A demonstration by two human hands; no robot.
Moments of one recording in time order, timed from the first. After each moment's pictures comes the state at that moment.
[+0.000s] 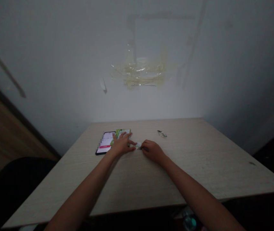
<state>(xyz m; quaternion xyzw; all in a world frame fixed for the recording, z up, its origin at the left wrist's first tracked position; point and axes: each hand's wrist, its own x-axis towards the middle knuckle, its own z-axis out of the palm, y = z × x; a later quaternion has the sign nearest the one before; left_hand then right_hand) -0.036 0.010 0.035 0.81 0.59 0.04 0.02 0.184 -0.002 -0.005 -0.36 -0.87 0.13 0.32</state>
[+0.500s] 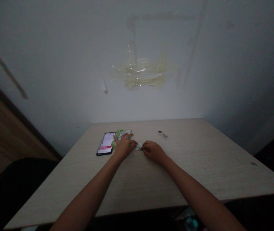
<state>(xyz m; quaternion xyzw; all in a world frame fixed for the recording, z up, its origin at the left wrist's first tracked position) -0.027 0.008 0.013 0.78 0.60 0.17 -0.02 0.184 0.000 -0.008 -0.34 -0.86 0.16 0.34</state>
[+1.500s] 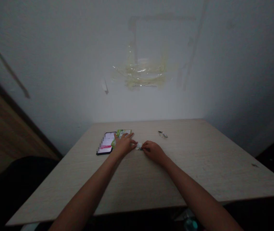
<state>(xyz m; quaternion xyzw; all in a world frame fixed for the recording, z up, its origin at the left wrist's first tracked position) -0.029 0.014 0.023 0.79 0.60 0.12 -0.01 0.184 0.000 -0.007 -0.36 -0.85 0.18 0.34</state>
